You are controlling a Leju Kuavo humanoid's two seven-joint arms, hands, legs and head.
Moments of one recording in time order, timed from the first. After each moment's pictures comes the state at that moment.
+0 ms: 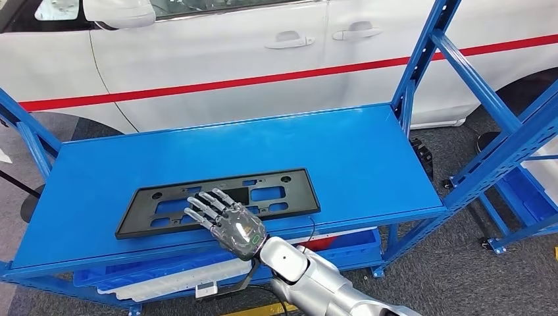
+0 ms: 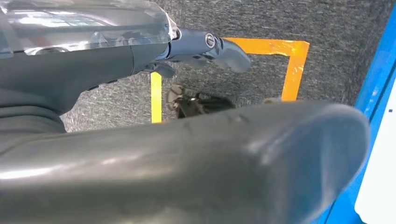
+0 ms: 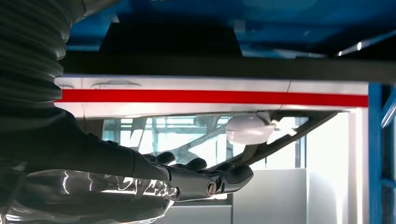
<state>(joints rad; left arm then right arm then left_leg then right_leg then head) -0.08 -0.11 1.15 -0.22 -0.64 -0.11 -0.37 -0.56 0.21 0.92 -0.74 1.29 -0.69 -0.18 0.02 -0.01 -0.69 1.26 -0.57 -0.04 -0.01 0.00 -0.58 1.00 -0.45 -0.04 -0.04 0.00</state>
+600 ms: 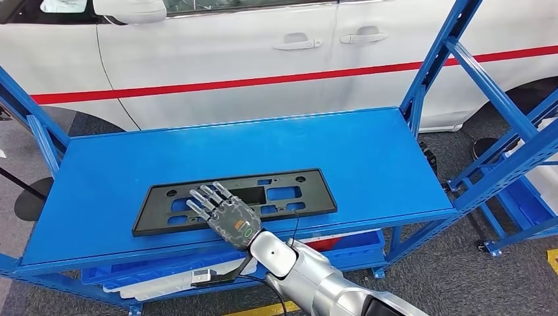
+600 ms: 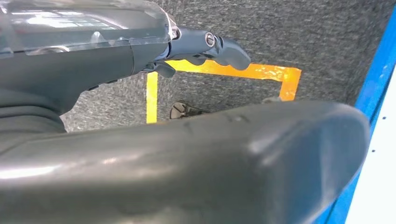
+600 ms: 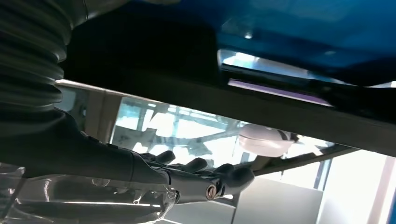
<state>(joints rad) -0.08 -0.10 1.15 -0.22 -0.66 -0.11 -0.38 -0.66 0.30 0.92 -0.51 1.49 -0.69 0.04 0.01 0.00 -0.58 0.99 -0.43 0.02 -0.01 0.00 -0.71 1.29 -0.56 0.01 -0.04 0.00</state>
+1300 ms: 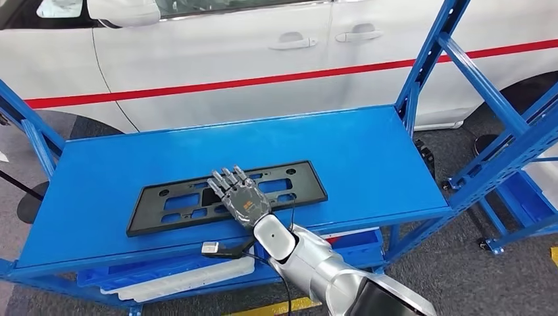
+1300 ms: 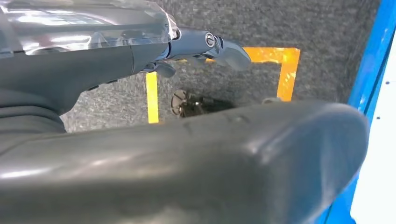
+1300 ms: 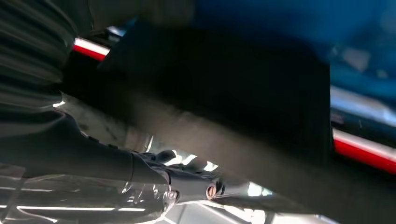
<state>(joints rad) -0.08 -0.10 1.15 -0.22 -0.69 -0.11 -0.38 -0.76 0.32 0.91 -0.36 1.56 -0.58 0.21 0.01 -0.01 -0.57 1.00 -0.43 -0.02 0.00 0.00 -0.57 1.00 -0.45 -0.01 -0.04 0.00</state>
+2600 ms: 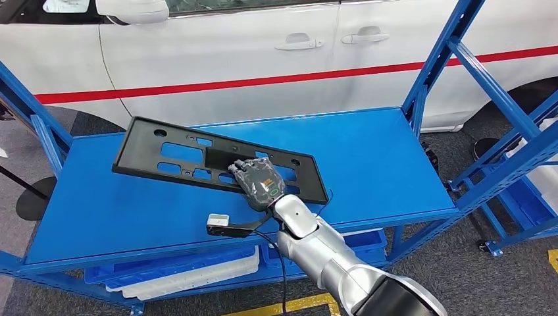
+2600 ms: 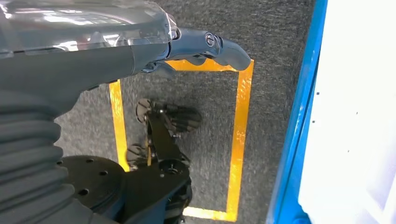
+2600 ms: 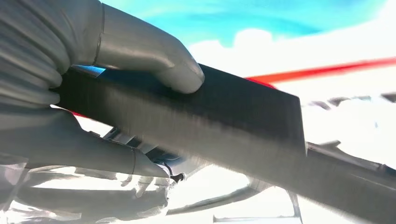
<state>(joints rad) -0.09 -0.09 1.14 -0.22 -0.71 -0.20 -0.54 -0.71 0.28 0.59 -0.56 1.12 -0.69 -0.31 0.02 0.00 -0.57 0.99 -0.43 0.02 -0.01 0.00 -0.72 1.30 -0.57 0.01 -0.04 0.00</state>
